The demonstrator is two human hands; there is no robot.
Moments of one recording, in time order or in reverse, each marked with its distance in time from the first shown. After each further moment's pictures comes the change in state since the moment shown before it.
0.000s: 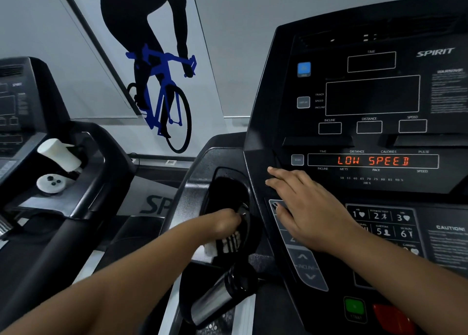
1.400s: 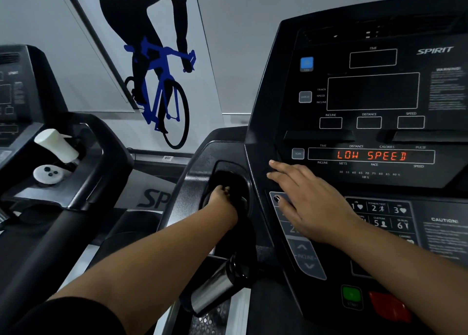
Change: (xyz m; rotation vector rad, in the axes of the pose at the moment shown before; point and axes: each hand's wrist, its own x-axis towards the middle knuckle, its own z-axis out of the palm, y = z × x) left_hand -0.003 0.037 0.002 1.657 -0.049 -0.036; right_hand -0.004 0.002 -0.001 -0.017 0.000 -0.011
